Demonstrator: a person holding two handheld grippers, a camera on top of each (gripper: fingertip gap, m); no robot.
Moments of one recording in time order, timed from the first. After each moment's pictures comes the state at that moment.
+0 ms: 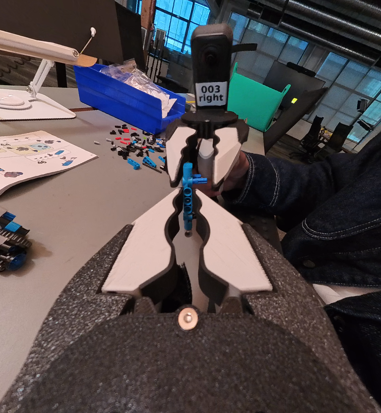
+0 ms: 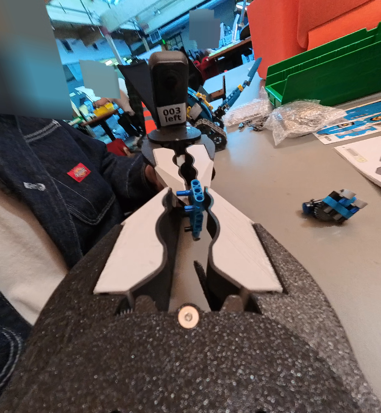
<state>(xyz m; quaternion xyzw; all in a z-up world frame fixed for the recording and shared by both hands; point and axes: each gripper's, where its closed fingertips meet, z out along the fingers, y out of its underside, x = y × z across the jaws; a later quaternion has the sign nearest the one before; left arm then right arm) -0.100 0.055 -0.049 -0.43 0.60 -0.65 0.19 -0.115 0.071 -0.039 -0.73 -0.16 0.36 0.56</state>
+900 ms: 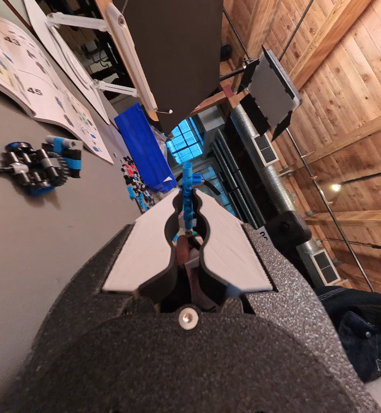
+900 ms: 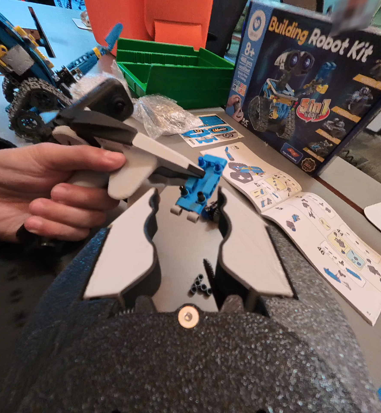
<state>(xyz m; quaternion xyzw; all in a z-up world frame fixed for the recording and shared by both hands) -0.077 0.143 -0.047 -0.58 0.22 -0.79 0.01 -0.092 0.142 -0.063 -0.80 -0.08 -0.05 0.59</state>
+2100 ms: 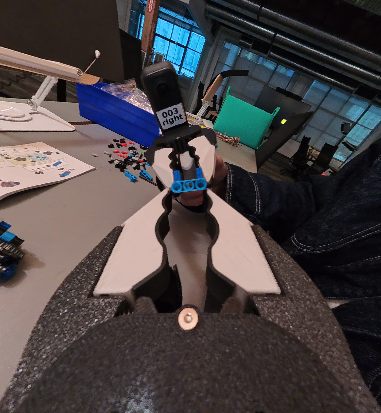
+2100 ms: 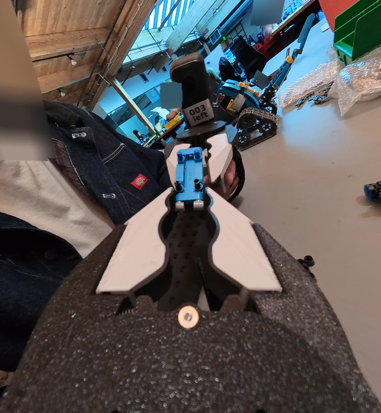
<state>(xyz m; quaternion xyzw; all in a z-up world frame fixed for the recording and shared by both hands) -0.099 0.056 -0.035 -0.43 0.57 -0.68 0.19 -0.107 0.060 -0.036 -0.68 -0.15 0.54 0.47</state>
